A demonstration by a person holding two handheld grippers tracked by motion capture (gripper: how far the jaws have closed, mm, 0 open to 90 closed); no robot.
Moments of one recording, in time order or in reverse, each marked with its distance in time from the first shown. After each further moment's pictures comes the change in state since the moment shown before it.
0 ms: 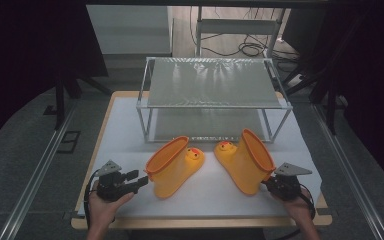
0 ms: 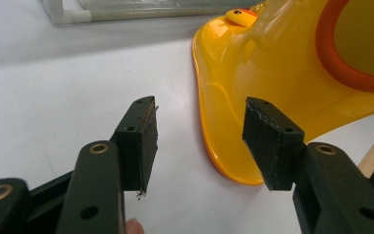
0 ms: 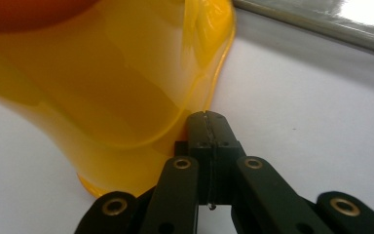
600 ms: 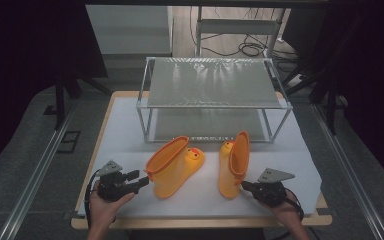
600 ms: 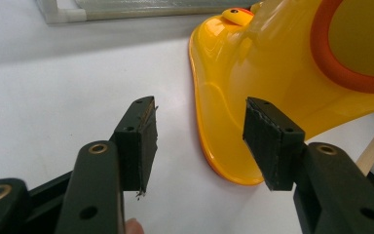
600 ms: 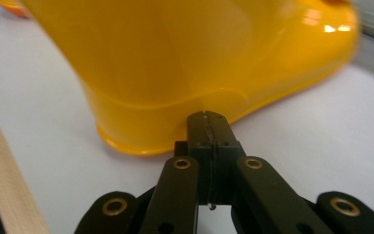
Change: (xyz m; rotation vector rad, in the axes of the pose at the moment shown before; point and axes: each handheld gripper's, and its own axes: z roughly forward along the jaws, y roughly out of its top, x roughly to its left) left arm -0.001 0.000 0.001 0.005 -0.008 0.000; right arm 0.043 0.009 0.014 0.024 0.128 -0.120
